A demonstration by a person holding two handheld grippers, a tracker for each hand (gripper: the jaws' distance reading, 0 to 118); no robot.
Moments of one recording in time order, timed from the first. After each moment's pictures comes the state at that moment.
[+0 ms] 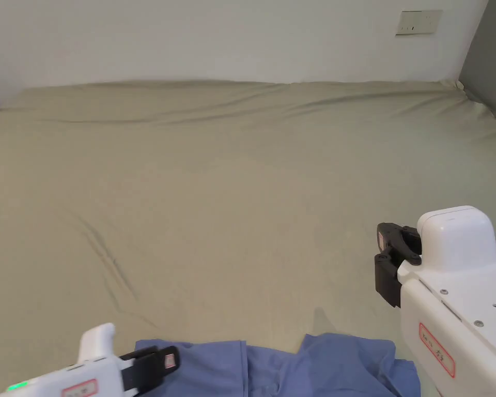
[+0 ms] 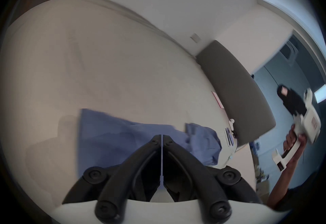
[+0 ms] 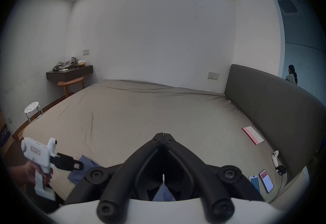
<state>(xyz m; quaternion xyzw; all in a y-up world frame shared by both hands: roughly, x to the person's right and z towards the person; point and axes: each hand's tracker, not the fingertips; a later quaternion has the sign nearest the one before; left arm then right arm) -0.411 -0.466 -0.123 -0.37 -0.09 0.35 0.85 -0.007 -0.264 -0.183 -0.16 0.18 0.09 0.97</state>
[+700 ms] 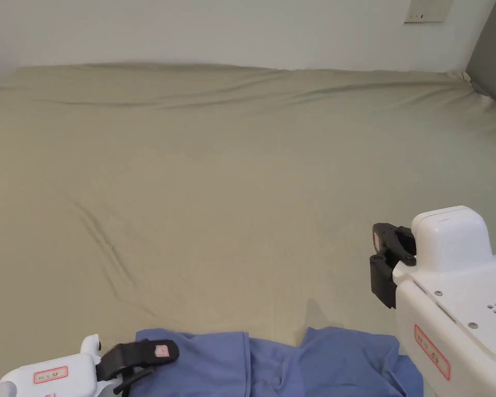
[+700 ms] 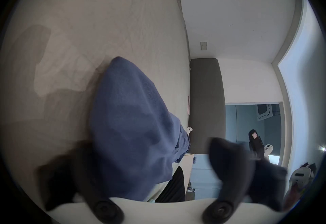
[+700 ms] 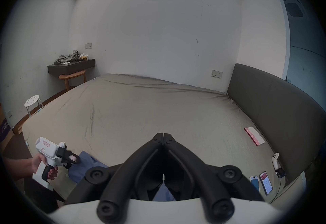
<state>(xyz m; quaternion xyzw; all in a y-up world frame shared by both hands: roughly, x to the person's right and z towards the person) -0.443 -0.550 -0.151 -0.40 -0.18 0.59 0.68 -0.024 -0.273 -0.189 -0.17 0.19 0.11 0.96</state>
